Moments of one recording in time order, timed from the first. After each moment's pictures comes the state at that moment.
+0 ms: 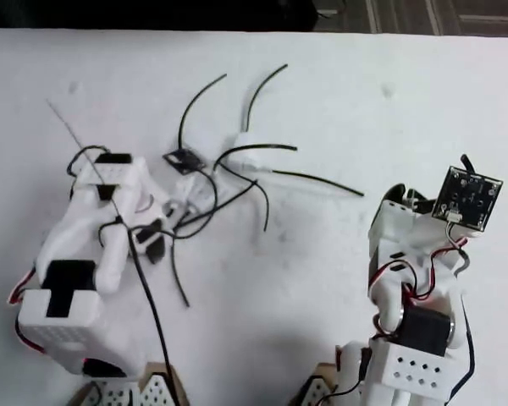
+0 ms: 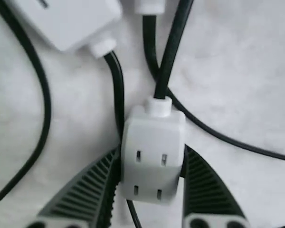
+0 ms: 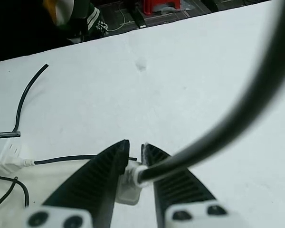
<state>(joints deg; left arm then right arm) -4.4 10.9 25.6 72.3 -42.7 11.3 -75.8 60.5 51.0 -2.6</state>
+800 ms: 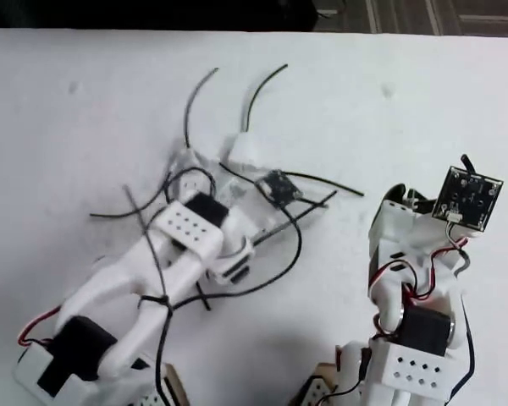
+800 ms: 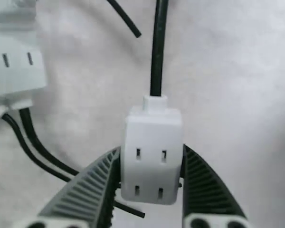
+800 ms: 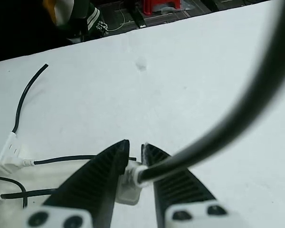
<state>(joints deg) 29.0 -10.1 38.9 66.9 -15.2 11.3 -75.8 60.5 51.0 -2.6</state>
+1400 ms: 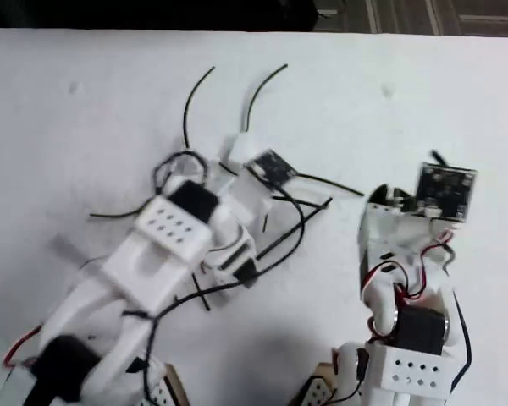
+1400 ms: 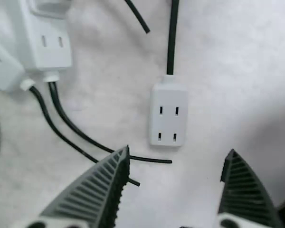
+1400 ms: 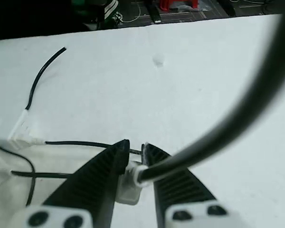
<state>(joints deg) 26.9 -20.3 28.5 82.2 -10.8 4.5 -75.8 59.1 54.1 3.3</state>
